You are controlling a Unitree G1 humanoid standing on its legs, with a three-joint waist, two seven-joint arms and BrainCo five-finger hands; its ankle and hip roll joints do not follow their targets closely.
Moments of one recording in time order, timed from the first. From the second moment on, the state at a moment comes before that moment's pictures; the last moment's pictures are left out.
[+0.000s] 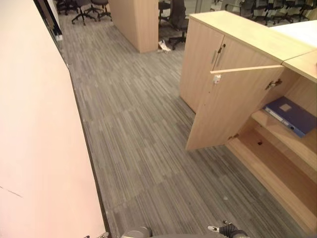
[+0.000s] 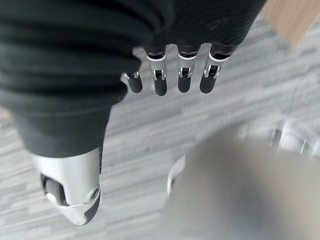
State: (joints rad) left arm 0.09 0.31 0.00 1.30 -0.14 -0.08 0.18; right arm -0.04 -0.21 0.24 1.28 0.09 -0.01 -0.09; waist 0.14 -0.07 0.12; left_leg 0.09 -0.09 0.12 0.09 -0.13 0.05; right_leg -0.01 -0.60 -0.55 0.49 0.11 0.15
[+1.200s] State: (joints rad) left arm 0.08 0.26 -0.07 1.27 -0.10 -0.08 0.16; right arm -0.14 -0.26 0.36 1.29 0.09 -0.03 -0.11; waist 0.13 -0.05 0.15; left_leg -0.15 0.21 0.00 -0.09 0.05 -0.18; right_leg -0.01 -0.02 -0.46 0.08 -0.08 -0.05
